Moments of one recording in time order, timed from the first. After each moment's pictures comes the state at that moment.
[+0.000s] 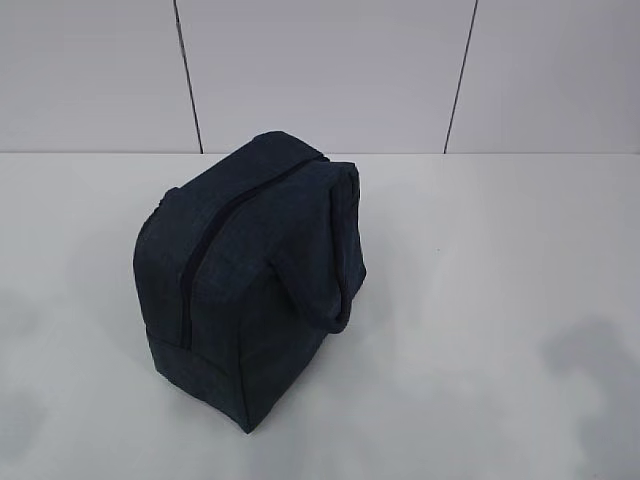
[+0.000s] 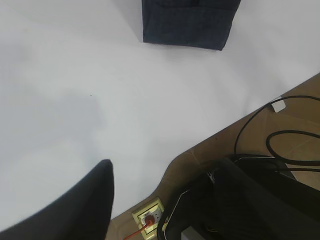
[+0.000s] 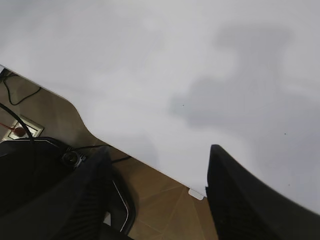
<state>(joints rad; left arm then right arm) -0.51 0.42 -0.53 -0.08 1.08 0.00 0.35 0.35 -0.50 0.02 1.13 -0.14</state>
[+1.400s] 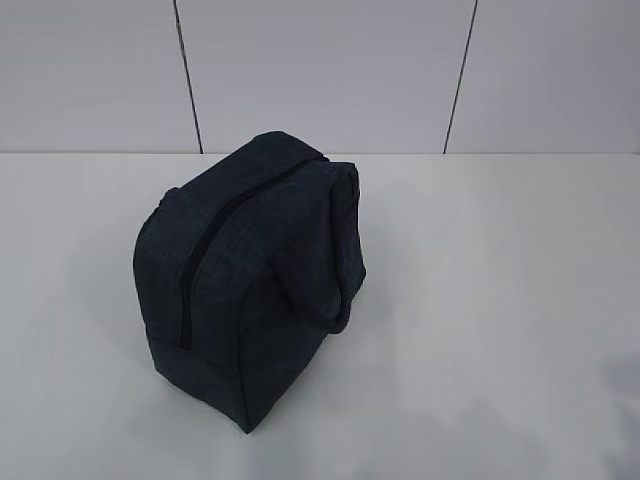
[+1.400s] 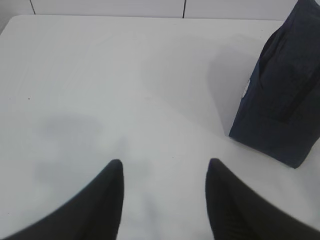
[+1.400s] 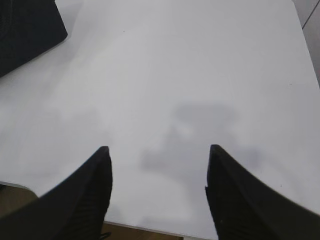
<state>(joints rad) -0.01 0.01 -0.53 -0.11 1.09 0.00 0.05 -0.02 -0.50 0.02 1.14 -0.14</state>
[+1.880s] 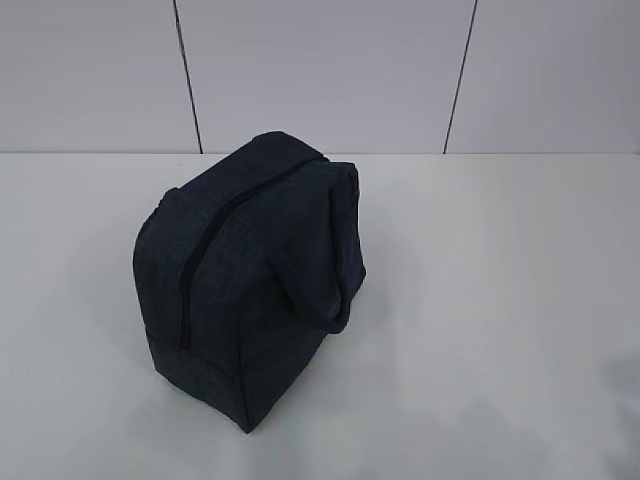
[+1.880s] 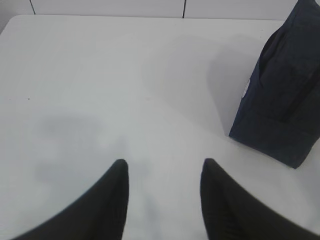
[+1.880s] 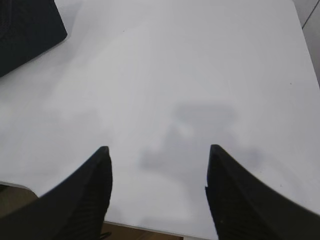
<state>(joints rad) -0.01 0.01 -0.53 -0.11 1.09 0.00 0.05 -0.02 -0.50 0.02 1.14 -0.14</state>
